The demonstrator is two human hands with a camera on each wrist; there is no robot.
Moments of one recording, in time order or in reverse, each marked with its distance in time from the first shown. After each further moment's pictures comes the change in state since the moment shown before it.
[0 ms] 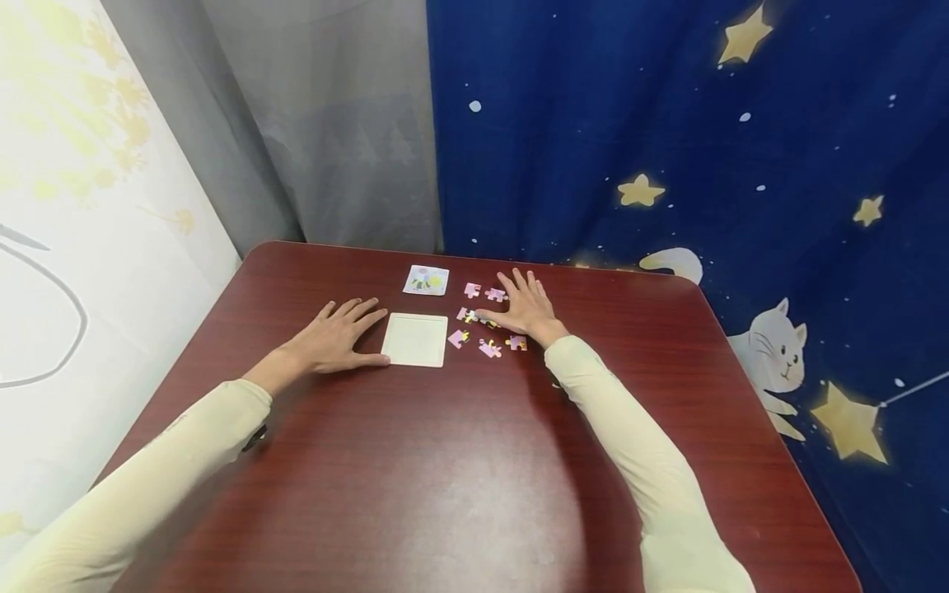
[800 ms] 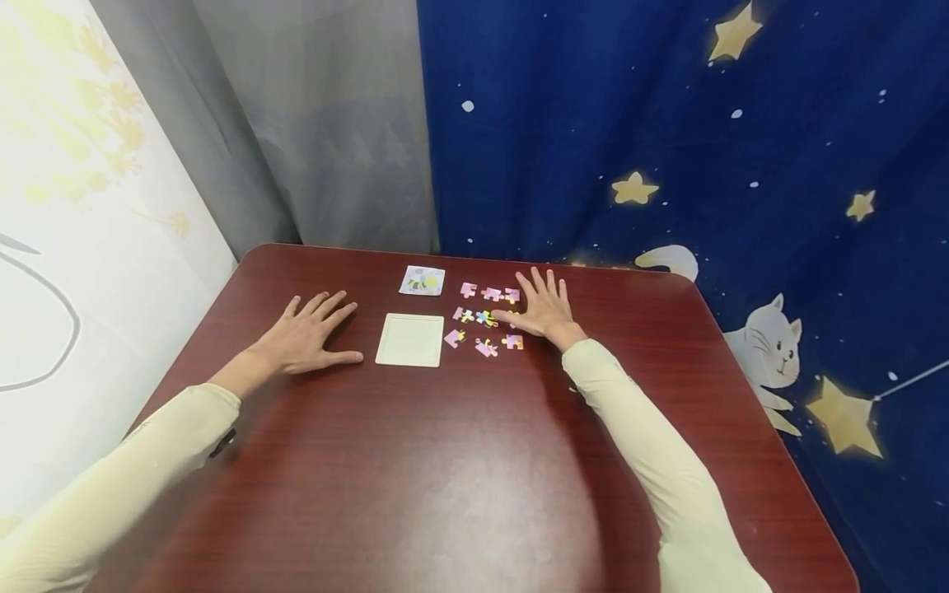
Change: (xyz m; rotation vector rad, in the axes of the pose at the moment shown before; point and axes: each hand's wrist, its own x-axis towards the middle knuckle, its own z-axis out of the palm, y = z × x) left_hand -0.022 -0.033 -0.003 0.086 0.092 -0.030; right_hand -0.021 0.030 -0.011 -0.017 0.048 0.039
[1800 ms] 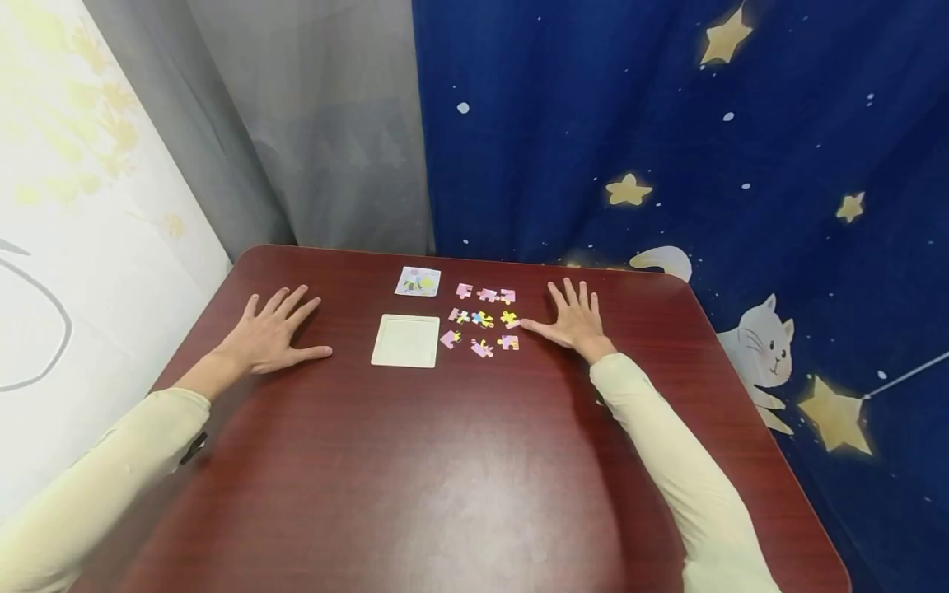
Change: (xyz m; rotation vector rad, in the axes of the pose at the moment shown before) left_hand -0.021 -0.038 0.000 0.003 0.031 -0.085; right_hand -0.030 0.055 0.000 -0.040 0.009 0.106
